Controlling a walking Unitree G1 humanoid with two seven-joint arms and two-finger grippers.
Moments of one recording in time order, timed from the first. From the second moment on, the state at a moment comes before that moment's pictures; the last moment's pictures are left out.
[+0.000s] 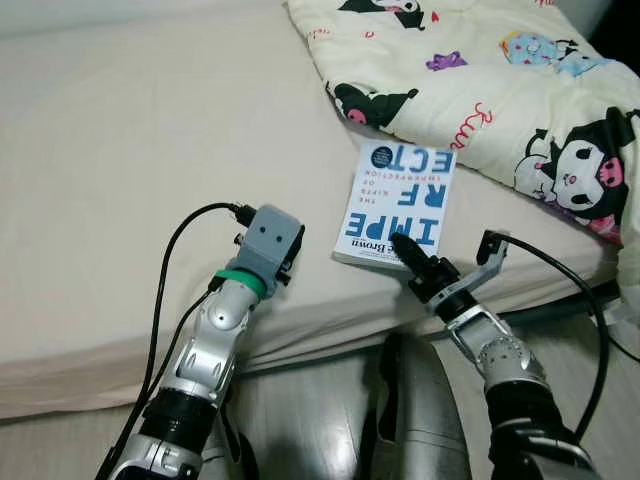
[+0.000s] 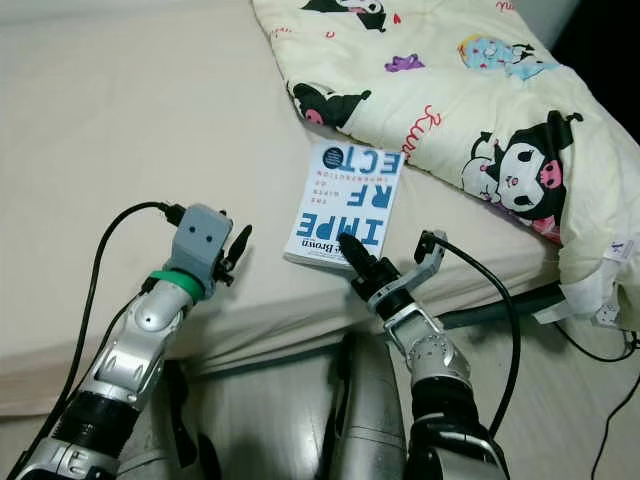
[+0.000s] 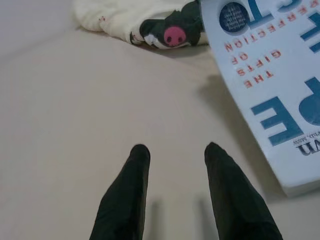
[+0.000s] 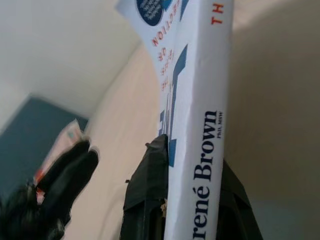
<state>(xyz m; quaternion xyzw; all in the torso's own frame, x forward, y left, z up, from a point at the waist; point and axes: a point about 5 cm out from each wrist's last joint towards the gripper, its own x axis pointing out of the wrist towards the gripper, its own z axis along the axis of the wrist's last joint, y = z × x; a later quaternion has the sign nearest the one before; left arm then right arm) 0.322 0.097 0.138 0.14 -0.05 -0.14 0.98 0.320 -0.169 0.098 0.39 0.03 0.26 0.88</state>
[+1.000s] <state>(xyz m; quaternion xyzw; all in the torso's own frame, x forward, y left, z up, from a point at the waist) 0.329 0.127 0.186 0.04 -0.10 -0.04 0.99 0.325 -0.172 0.186 0.06 -0.18 0.15 0.97</state>
